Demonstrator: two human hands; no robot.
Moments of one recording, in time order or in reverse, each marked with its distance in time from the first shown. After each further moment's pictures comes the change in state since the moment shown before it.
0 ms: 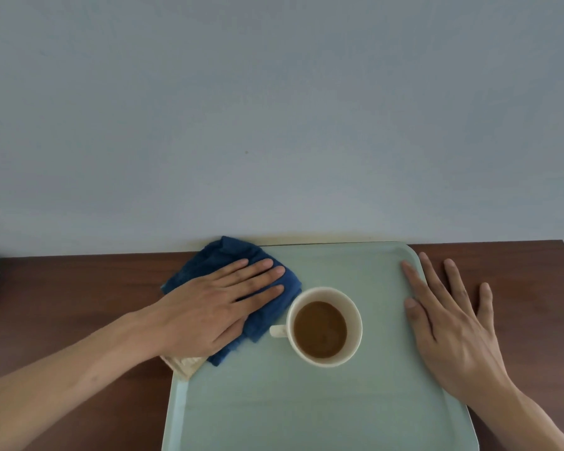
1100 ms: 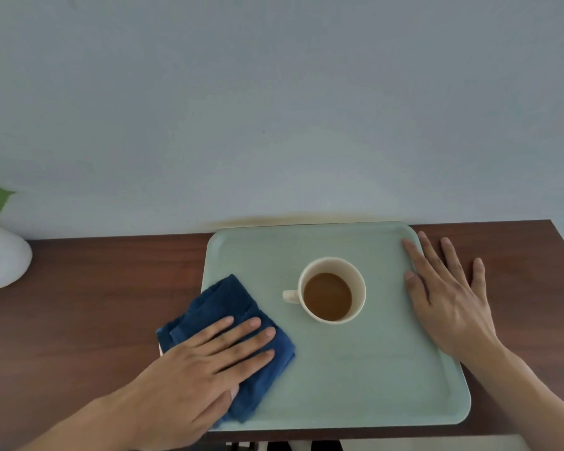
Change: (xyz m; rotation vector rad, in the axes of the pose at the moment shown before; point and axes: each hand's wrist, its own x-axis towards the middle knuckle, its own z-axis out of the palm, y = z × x) left_hand -0.093 0.088 0.033 0.013 0.055 -0.016; right_hand 0.000 0.001 0.001 -0.019 -0.003 0.022
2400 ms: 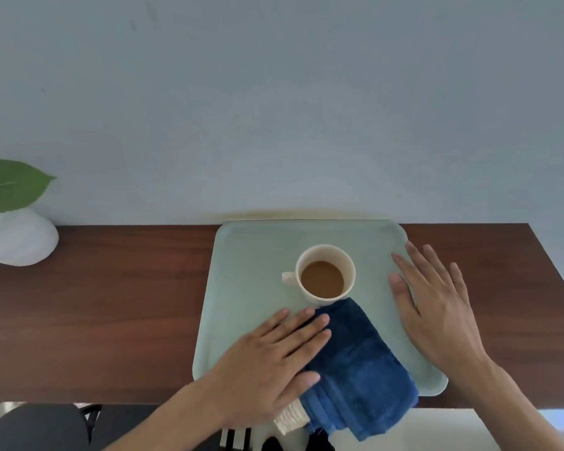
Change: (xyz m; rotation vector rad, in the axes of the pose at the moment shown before) left_hand 0.062 0.085 -0.010 -0.106 0.015 -0.113; right_hand -0.051 -0.023 -0.022 0.112 0.150 -0.121
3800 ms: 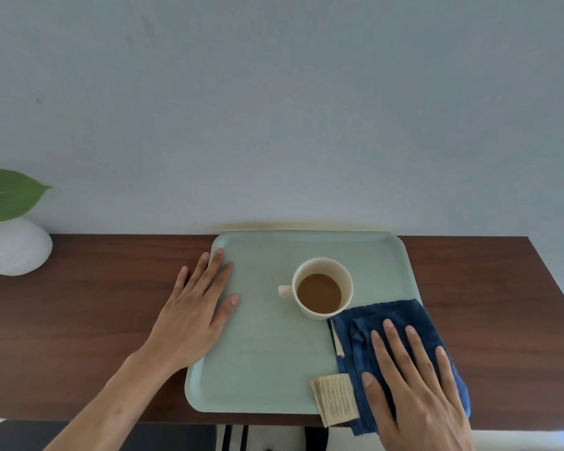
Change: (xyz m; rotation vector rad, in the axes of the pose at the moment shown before) left_hand -0.015 -0.112 0.009 -0.123 0.169 -0.607; right_hand -0.095 -0.022 0.040 -0.212 0.139 -0.095
